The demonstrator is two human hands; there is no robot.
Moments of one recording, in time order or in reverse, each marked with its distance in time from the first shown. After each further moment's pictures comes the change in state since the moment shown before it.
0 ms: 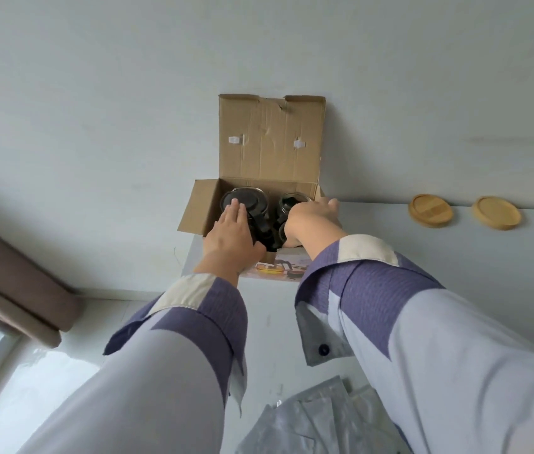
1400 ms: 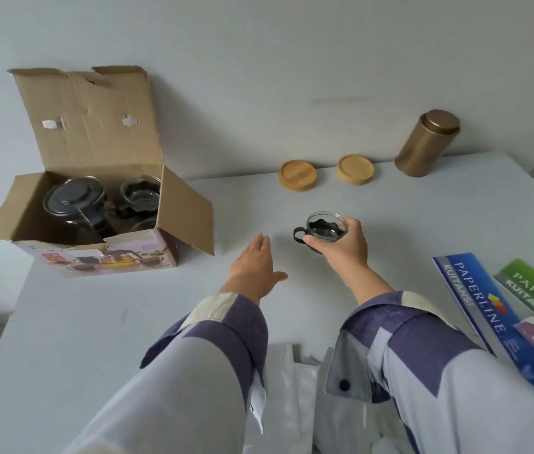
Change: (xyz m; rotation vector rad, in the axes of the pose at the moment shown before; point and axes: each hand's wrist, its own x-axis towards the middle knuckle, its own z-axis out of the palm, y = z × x) left_hand -0.054 0.258 0.112 -0.084 -0.325 0.270; right_hand -0.030 0.309 0.139 1.278 0.434 0.325
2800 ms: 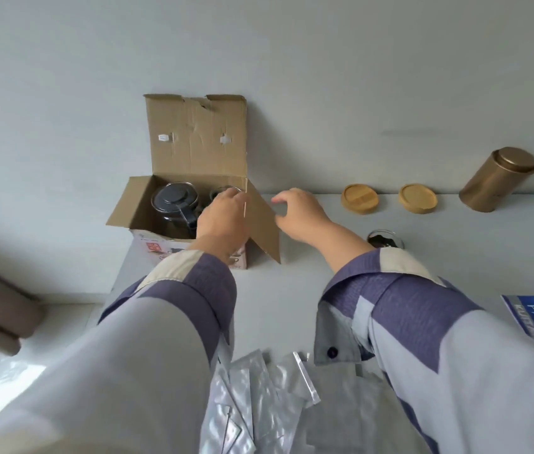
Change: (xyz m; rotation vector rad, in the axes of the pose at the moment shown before) left_hand -0.047 -0.110 -0.129 -0.029 0.531 -0.074; right_hand -0.063 -0.160 0.104 -0.588 -0.460 -0.621
